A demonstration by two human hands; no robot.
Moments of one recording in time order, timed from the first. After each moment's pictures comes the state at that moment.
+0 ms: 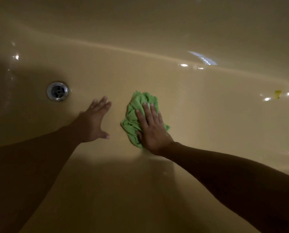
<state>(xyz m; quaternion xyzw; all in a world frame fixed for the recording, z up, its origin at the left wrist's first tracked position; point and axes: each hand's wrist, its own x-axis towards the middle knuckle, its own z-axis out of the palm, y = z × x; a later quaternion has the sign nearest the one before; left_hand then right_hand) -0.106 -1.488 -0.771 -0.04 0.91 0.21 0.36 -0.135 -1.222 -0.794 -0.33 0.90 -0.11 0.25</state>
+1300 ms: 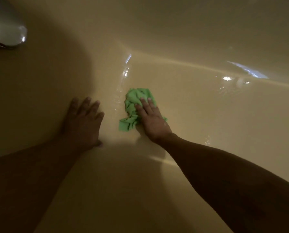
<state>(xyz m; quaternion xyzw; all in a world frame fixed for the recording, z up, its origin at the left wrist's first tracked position) -0.035 -1.716 -0.686 -0.06 0.88 -0.23 0.41 -0.131 -1.508 -0.794 -0.37 0.87 -0.19 0.25</state>
